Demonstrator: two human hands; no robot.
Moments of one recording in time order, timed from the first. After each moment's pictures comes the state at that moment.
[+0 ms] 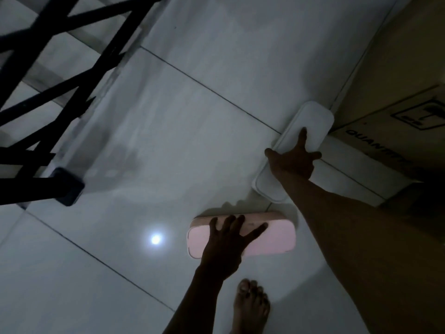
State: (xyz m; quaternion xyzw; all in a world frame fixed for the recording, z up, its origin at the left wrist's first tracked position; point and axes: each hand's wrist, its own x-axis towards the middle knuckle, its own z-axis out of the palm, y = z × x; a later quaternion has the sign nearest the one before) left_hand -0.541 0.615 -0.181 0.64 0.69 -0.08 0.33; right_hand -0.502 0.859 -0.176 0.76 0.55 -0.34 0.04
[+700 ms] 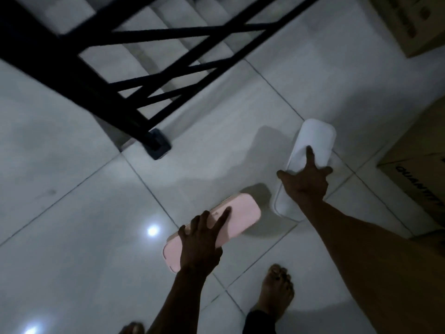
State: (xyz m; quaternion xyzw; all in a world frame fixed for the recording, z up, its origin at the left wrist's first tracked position) left_hand -0.625 0.431 -0.086 0.36 0.88 -0.02 0.30; right_hand -0.580 0.709 -0.079 0.63 0.72 -0.29 0.08
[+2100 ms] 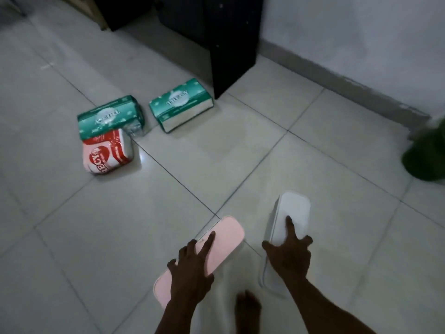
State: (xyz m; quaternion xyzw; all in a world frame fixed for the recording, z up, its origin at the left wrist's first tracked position) left_hand -0.858 -0.689 0.067 -0.39 0.88 0.18 0.19; right_hand -1.038 -0.541 0.067 -0.02 0.94 -0.22 0.27
